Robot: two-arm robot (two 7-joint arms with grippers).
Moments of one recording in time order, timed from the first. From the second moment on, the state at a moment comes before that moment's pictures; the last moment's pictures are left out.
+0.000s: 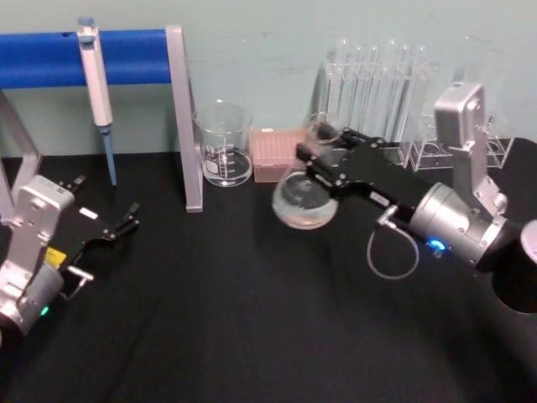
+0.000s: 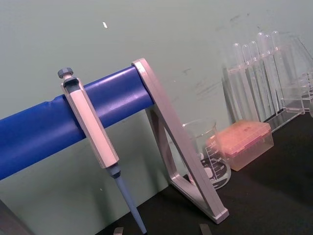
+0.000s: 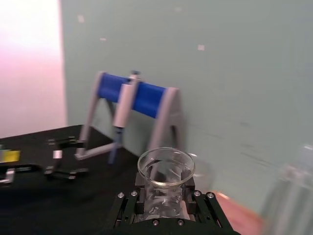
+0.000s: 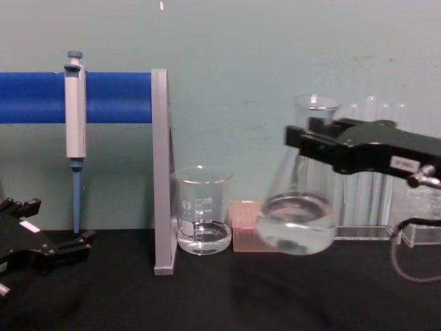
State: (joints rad) left arm -0.20 0.60 0.45 -1.41 -0.25 -0.12 0.03; right arm 0.33 0.40 -0.39 -1.50 0.41 -0.03 0.50
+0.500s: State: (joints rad) left arm -0.20 0.60 0.45 -1.41 -0.25 -0.12 0.03; right arm 0.40 0.41 -0.50 -1.46 0.46 -0.06 0.68
